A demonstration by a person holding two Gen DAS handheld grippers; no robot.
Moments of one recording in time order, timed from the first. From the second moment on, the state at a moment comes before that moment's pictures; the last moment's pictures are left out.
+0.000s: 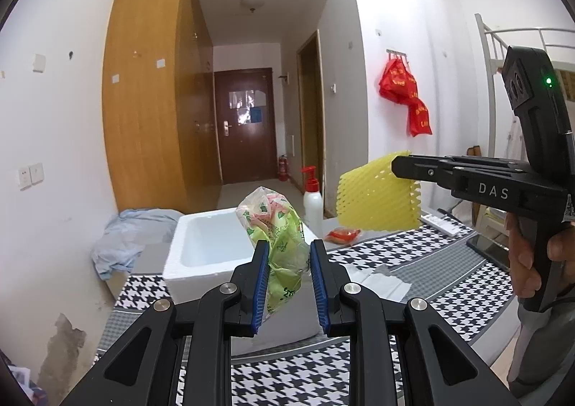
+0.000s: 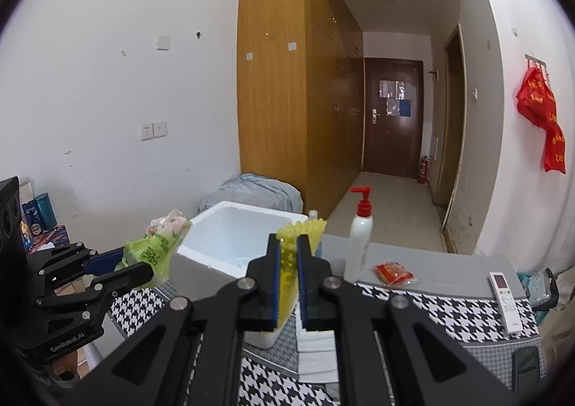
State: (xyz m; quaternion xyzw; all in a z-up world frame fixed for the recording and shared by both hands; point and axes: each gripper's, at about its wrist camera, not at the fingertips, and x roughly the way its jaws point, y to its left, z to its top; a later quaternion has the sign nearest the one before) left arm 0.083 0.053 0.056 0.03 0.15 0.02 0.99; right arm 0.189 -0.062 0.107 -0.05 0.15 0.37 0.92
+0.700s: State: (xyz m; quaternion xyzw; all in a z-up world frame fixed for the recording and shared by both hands) left arm 0.067 0.080 0.054 0.02 0.14 0.07 0.99; right arm 0.183 -0.017 0.115 -0.06 0.14 0.41 0.90
